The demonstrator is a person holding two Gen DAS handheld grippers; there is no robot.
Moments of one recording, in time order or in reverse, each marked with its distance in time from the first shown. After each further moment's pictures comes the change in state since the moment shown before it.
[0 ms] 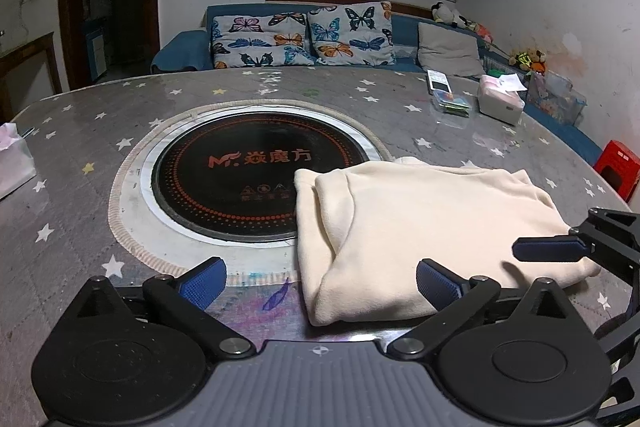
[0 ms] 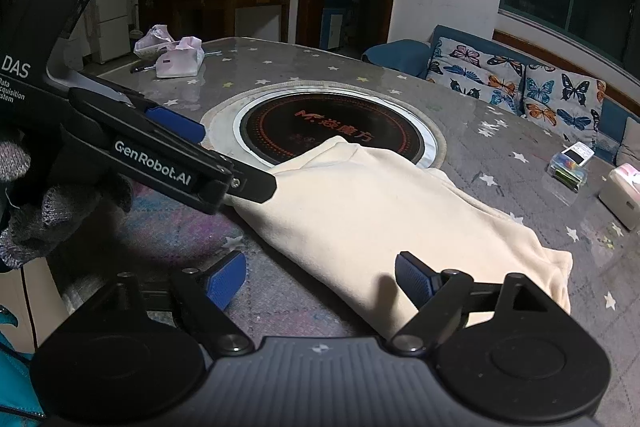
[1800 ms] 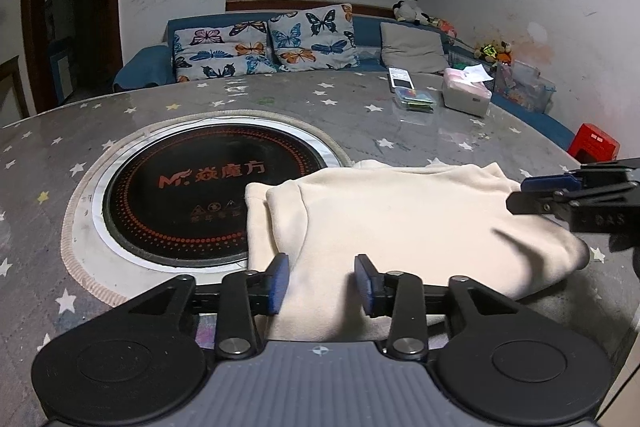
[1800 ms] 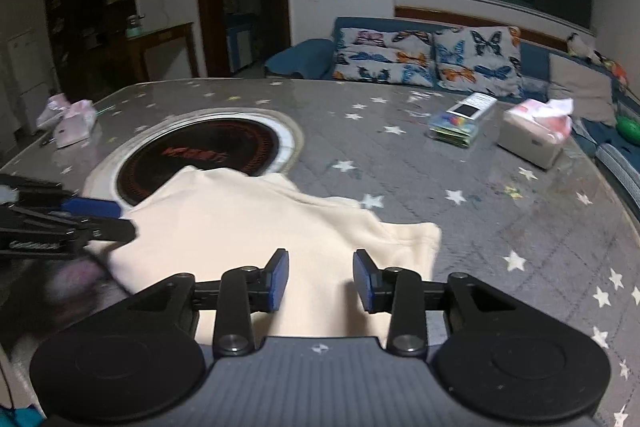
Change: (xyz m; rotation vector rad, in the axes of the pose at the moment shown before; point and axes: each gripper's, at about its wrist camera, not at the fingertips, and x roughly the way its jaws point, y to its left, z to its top) left arm 0.020 -0.021 0.004 0.087 -0.020 -0.081; right arm -0.016 -0.103 -0.012 0.256 -0.028 -0.141
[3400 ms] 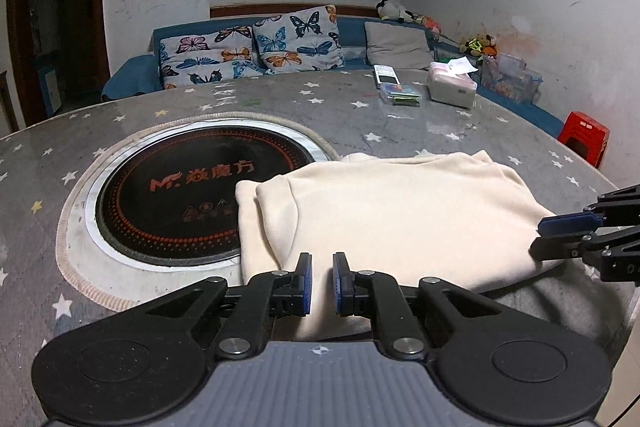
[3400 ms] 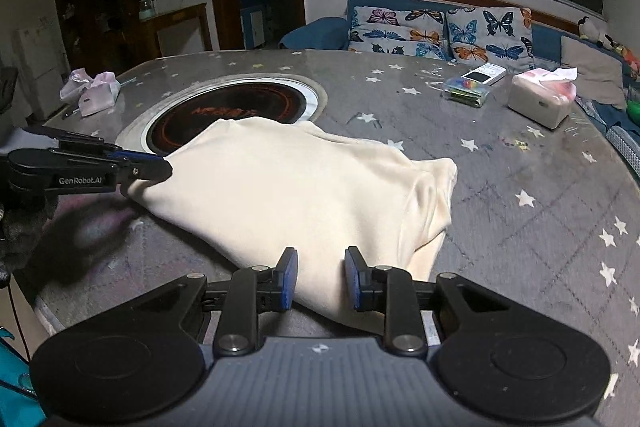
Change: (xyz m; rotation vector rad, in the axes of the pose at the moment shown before) left arm -0.003 -0.002 -0.008 0.053 -0.014 -0.028; right arm -0.027 0.010 -0.036 0.006 0.059 0.032
